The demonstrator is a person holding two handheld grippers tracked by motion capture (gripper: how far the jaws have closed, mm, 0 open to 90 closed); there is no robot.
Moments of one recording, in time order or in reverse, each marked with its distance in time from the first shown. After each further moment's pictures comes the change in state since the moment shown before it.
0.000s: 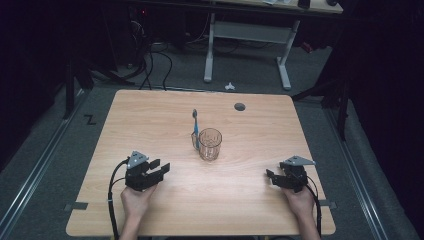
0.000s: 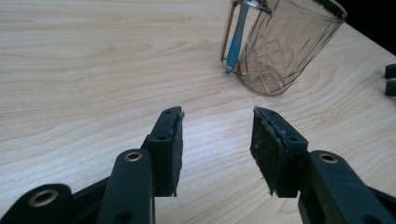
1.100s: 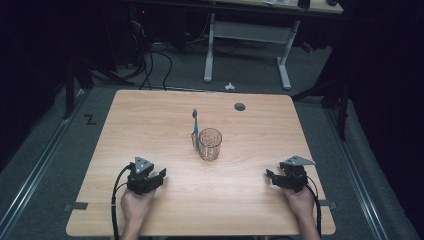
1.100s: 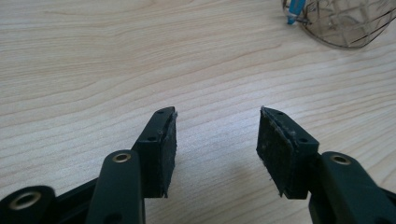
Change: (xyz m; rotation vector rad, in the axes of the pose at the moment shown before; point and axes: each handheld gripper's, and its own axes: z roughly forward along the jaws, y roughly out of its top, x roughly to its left) left arm 0.009 -0.026 0.021 0.083 0.176 0.064; right arm 0.000 0.000 0.000 0.000 0.000 0.000
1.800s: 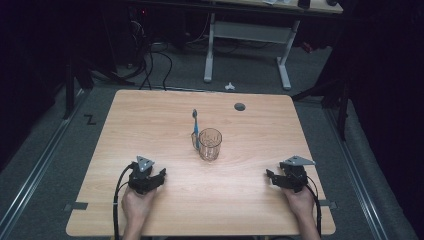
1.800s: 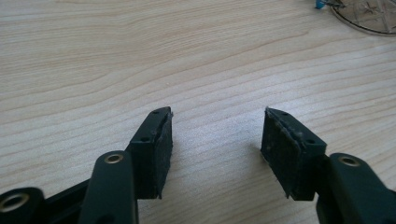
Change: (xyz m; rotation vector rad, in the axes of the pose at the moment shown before) left arm 0.001 -0.001 0.010 0.040 0.064 0.013; right arm 0.000 0.000 0.000 0.000 0.000 -0.001
